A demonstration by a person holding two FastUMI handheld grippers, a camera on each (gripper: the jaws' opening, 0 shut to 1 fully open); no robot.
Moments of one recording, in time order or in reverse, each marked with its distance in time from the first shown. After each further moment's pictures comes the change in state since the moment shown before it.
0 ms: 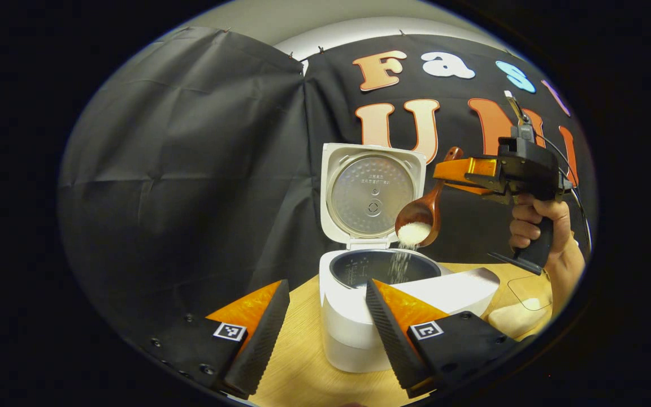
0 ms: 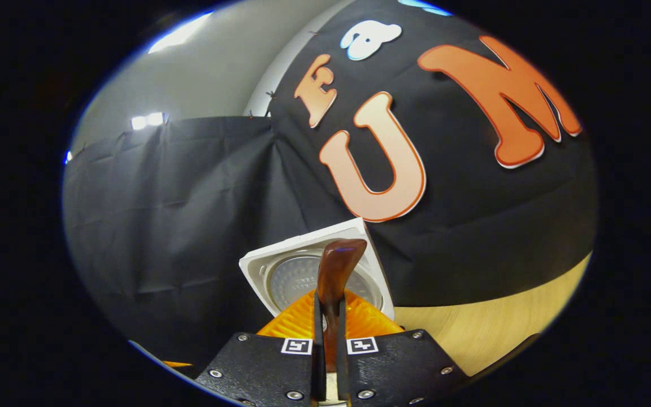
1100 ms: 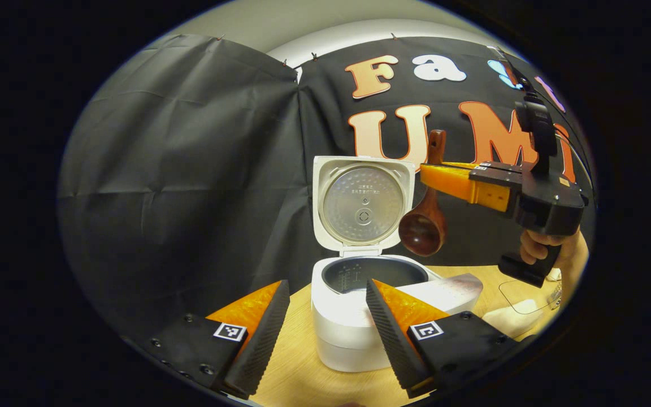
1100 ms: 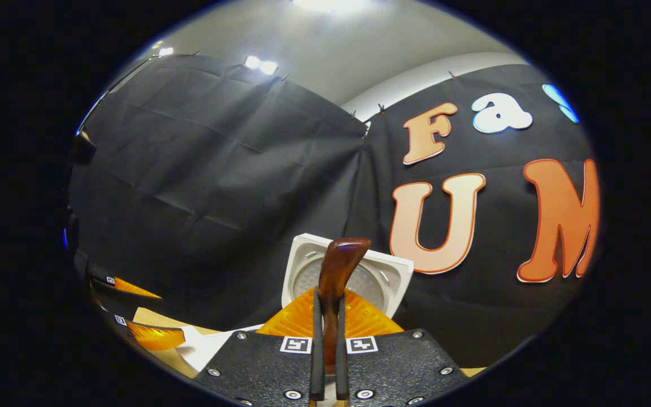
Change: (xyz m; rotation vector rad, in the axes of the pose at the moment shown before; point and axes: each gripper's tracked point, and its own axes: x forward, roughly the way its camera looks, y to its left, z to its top) left arm -0.019 -0.022 0.014 0.016 -0.026 -0.007; right arm -0.014 0.039 -0.003 -0.514 -0.090 0.119
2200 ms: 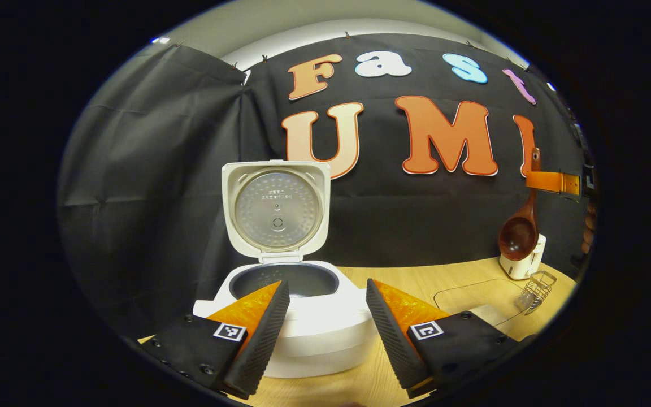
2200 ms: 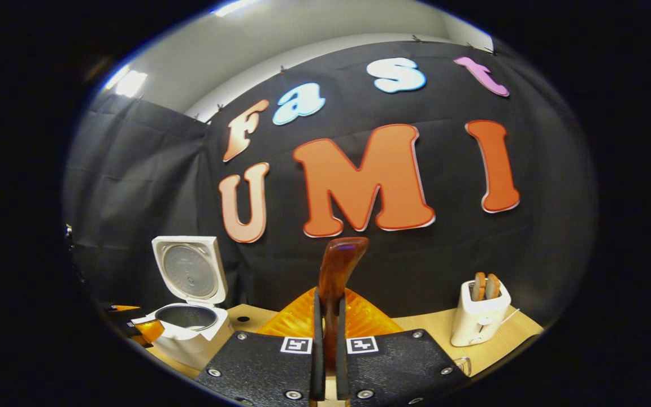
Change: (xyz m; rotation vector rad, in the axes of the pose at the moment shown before) left arm -0.004 -0.137 0.009 0.047 -0.008 -0.232; right arm -0.070 -0.090 -0.018 0.243 0.146 -0.695
